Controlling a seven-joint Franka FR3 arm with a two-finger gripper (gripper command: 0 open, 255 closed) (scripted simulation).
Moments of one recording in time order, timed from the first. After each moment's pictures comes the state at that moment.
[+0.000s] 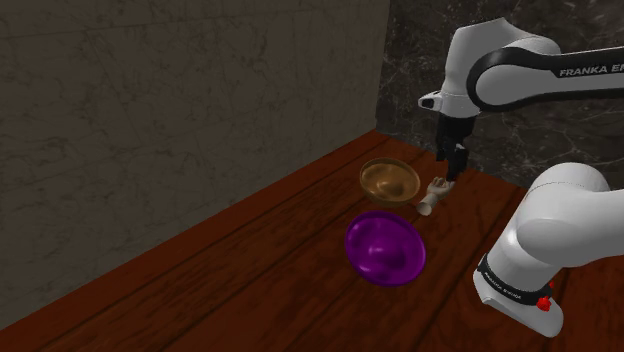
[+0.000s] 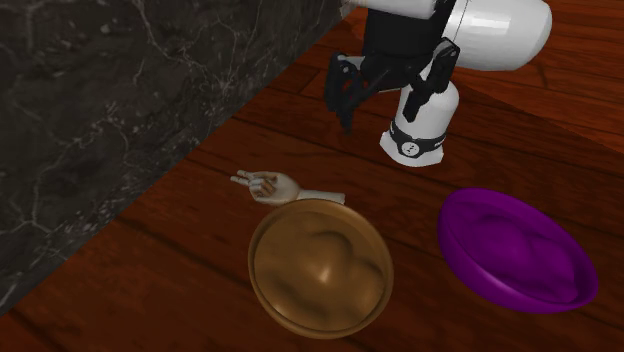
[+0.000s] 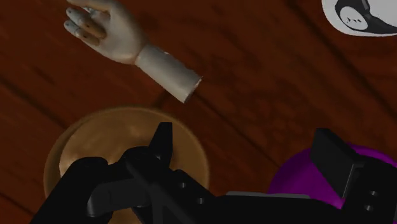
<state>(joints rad) 0.06 -1.03 -0.19 -2.85 -0.22 1.75 -0.72</state>
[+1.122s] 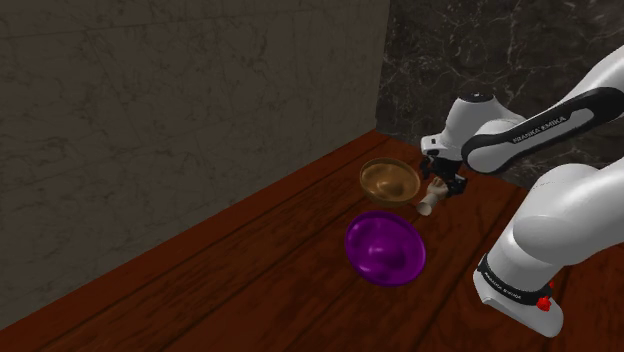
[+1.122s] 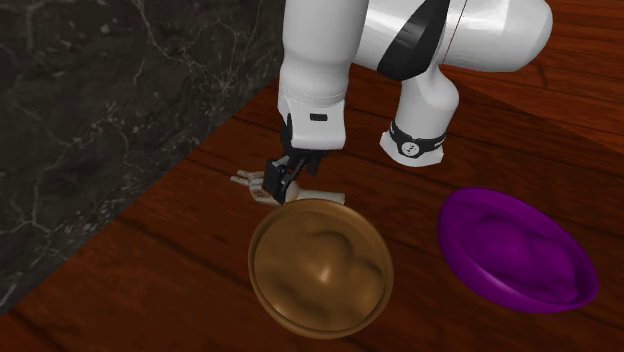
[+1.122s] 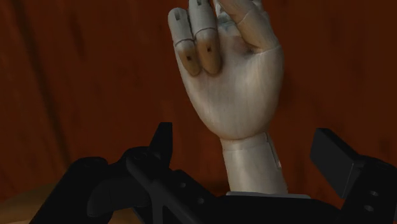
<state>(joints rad) 0.00 -0.60 -0.73 -3.03 -0.85 2.55 -1.34</state>
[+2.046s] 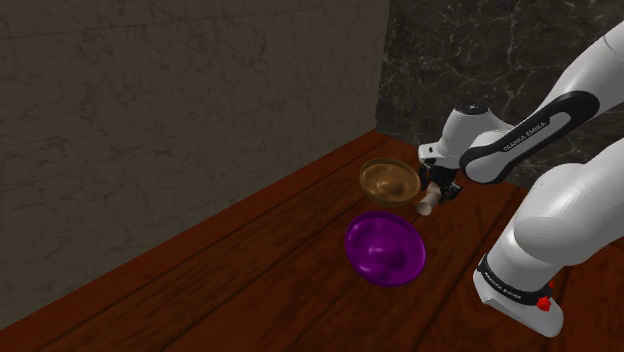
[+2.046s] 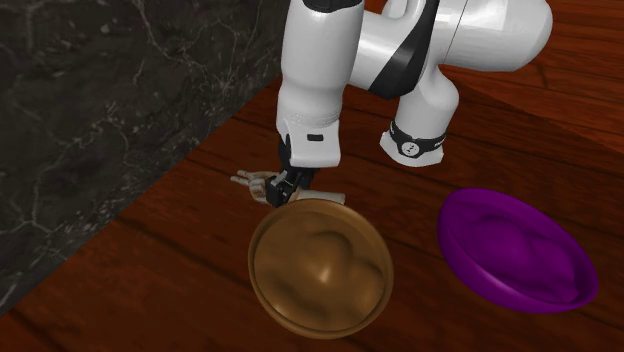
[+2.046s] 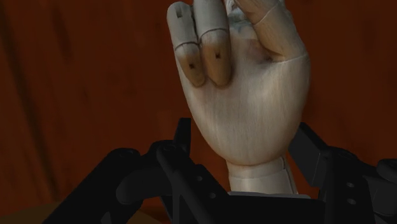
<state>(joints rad) 0.02 -0.41 -0.79 -3.02 -0.92 2.75 -1.31</state>
